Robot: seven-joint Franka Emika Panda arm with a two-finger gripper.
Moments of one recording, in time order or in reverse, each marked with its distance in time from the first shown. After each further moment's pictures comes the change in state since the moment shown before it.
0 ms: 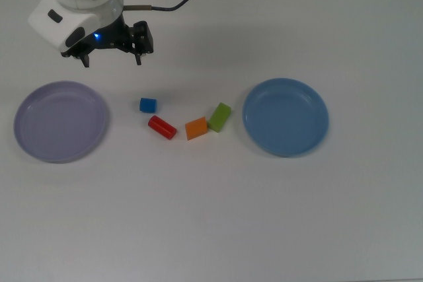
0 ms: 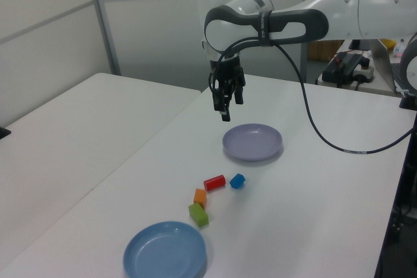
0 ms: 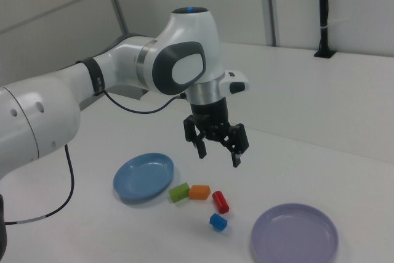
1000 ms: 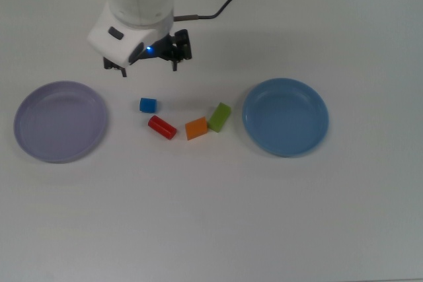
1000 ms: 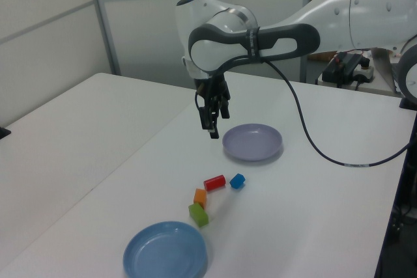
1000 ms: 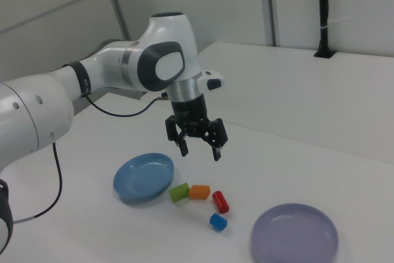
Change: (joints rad) arm 0.116 0.024 0.010 -0.004 -0.040 0.004 0.050
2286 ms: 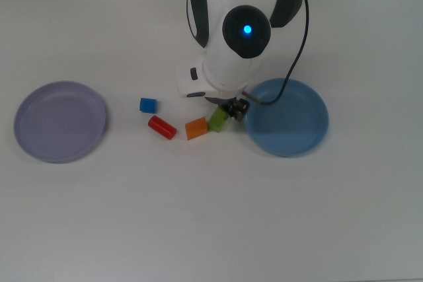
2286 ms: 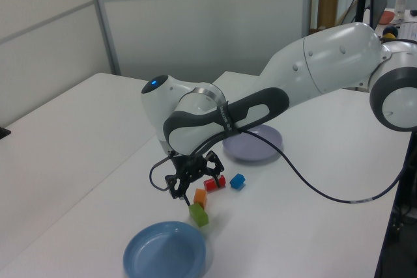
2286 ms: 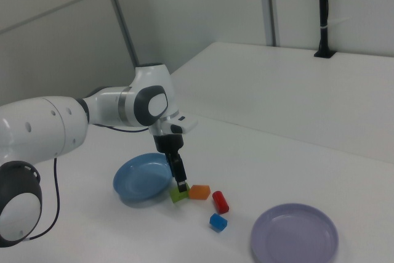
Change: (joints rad) arm 0.180 0.169 -0.003 -0.094 -0.040 0.163 0.957
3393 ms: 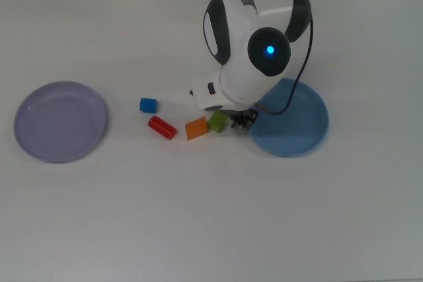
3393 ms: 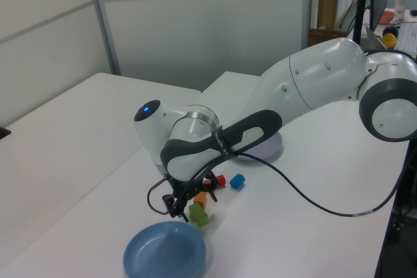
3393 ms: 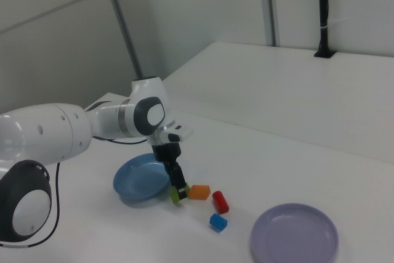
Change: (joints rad) arm 0.044 0.064 0.002 0.000 -0.060 0.041 0.016
